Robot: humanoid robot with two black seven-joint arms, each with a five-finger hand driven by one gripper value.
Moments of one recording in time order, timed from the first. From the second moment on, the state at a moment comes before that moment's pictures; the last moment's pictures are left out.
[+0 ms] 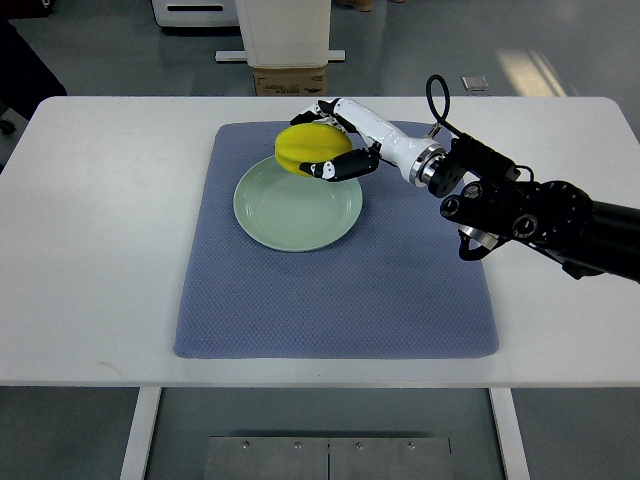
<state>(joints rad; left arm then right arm) -0.02 0.00 -0.10 -0.19 0.15 -0.02 0.00 1.28 -0.08 -0.27 0.80 -0.44 -0.24 0.44</state>
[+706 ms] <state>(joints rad) -0.02 0.00 -0.10 -0.19 0.15 -0.02 0.00 1.15 0.00 -0.27 0.67 -0.44 -0.24 0.44</state>
